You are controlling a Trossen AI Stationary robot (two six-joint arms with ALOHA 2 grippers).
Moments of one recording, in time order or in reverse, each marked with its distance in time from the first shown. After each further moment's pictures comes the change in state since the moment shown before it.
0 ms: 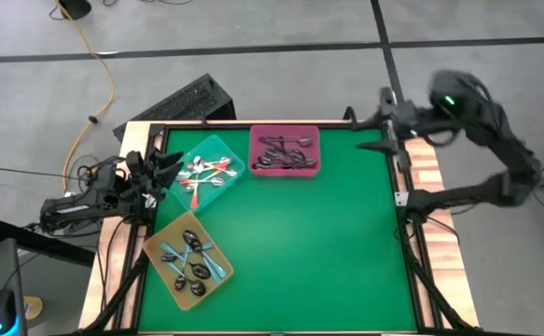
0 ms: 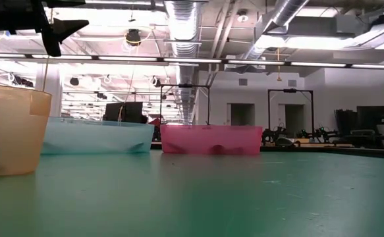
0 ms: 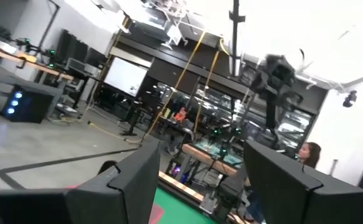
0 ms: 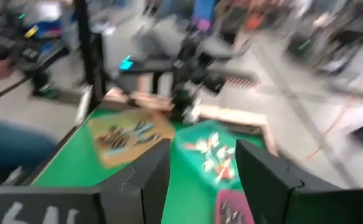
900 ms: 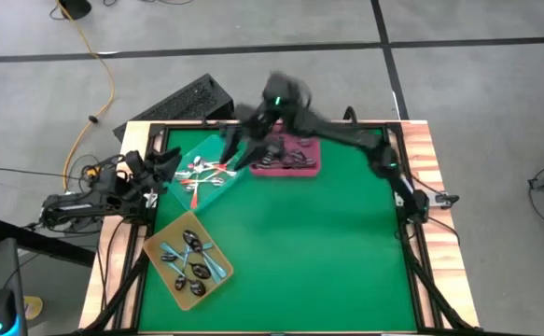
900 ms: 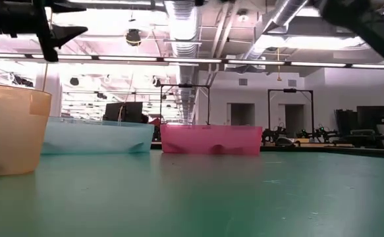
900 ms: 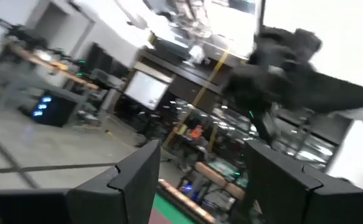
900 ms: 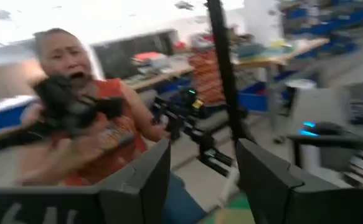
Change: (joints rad) left arm -0.071 -0.002 -0.040 0.096 -0.179 -0.015; right arm 0.057 1.200 0.812 0.832 -0.910 0.657
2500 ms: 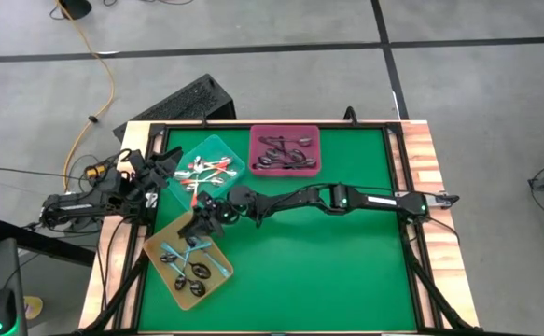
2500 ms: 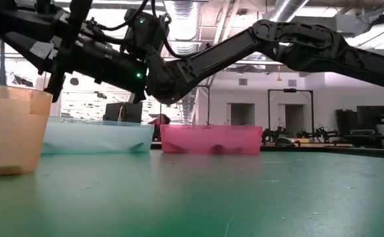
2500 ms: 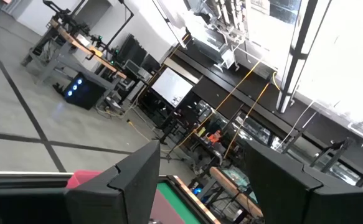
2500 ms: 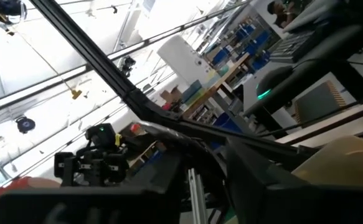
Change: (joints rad) left arm -0.001 -0.001 -0.011 -0.069 -0.150 -0.160; right arm 0.323 0.655 -0.001 0.792 0.727 0.564
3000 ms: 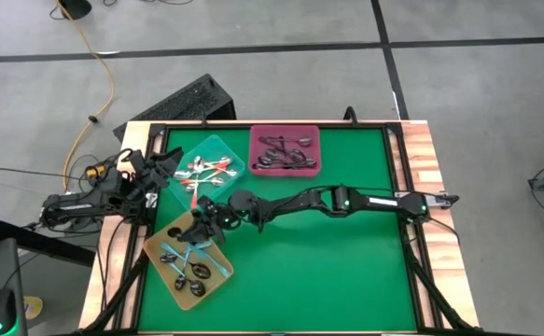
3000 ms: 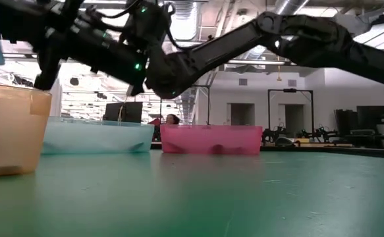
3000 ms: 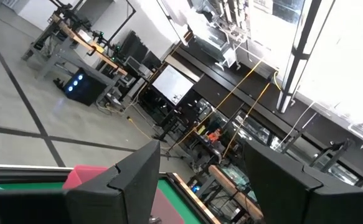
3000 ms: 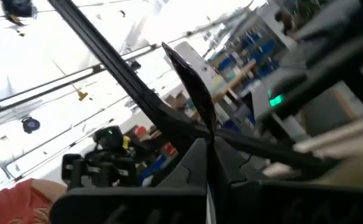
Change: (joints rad) left arm 0.000 0.000 0.000 -0.015 -0.001 -0.028; right arm 0.029 -0.011 -0.013 0.032 0.041 -0.005
